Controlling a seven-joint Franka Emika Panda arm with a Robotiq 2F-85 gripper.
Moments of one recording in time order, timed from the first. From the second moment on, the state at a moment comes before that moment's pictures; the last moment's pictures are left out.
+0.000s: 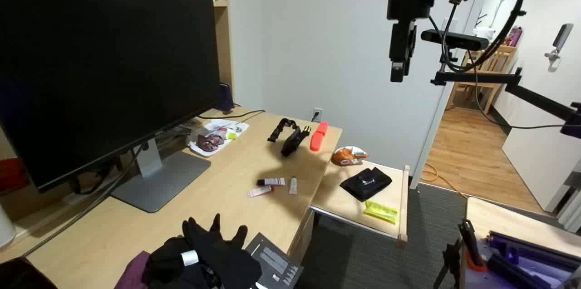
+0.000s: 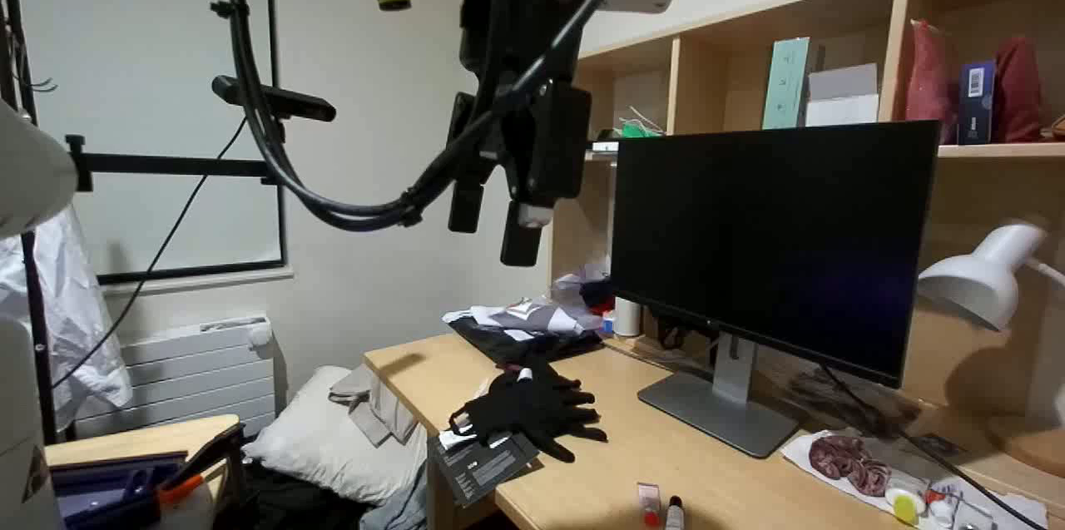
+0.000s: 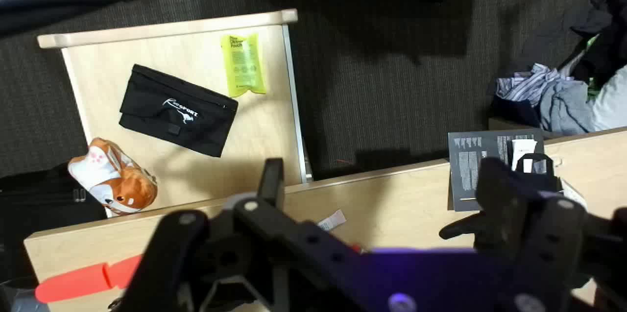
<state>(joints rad) -0.13 -0.40 -0.29 -2.37 -0.10 1.84 -0.40</state>
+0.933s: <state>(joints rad) -0.13 -0.32 -0.31 -2.44 -0.09 2.01 -0.40</state>
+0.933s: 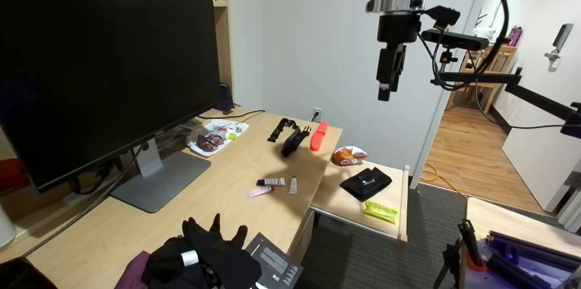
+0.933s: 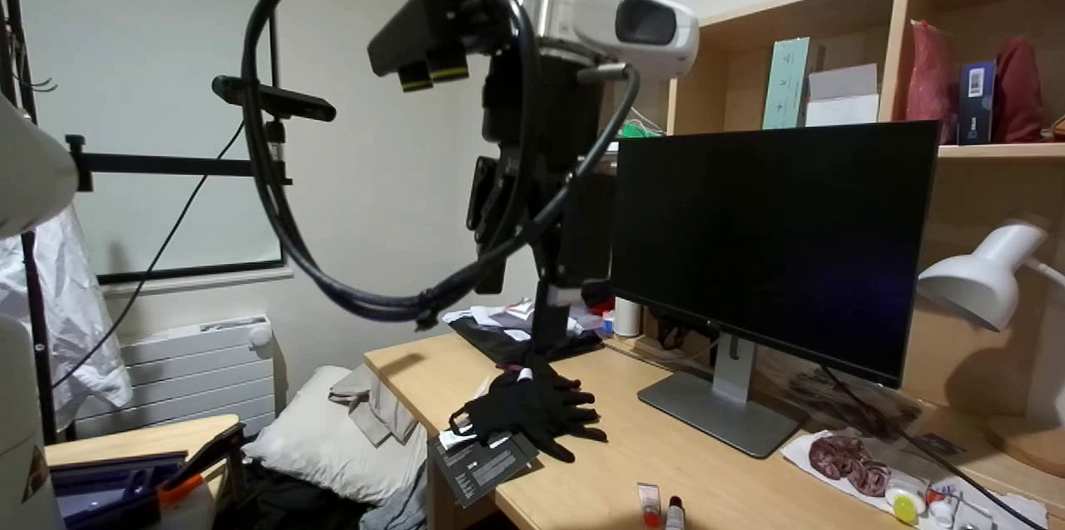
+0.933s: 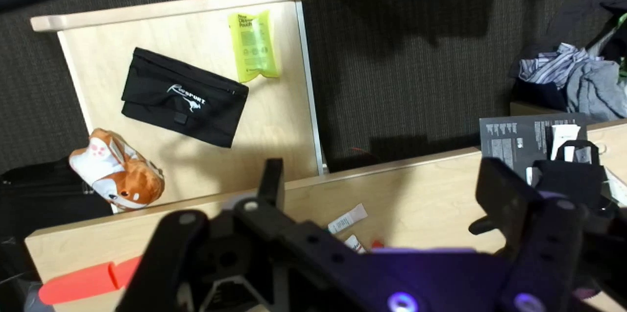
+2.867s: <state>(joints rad) -0.30 0.36 -0.22 -2.35 0.02 2.63 -0.45</state>
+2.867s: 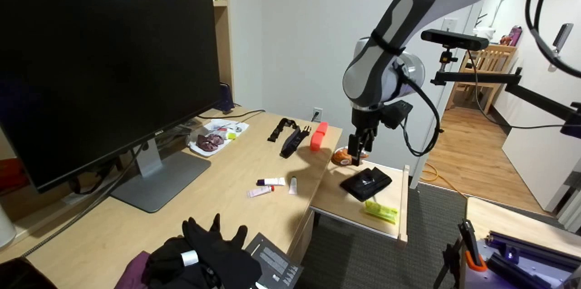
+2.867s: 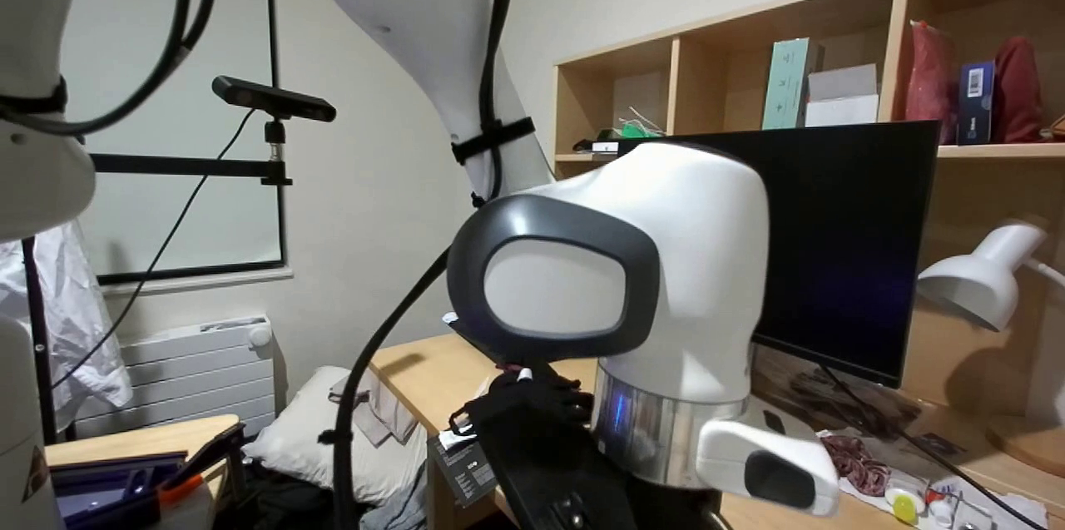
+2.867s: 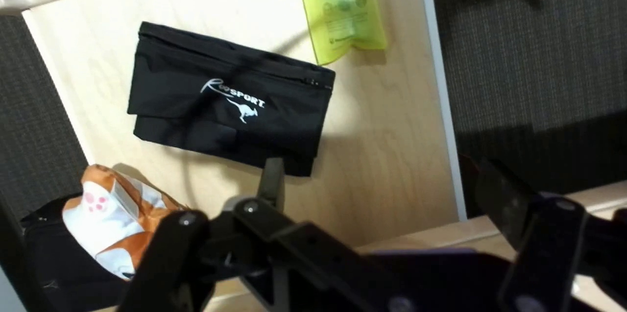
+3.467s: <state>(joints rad) -0.43 0.50 -0.19 -2.41 -0.08 2.85 -0.52</state>
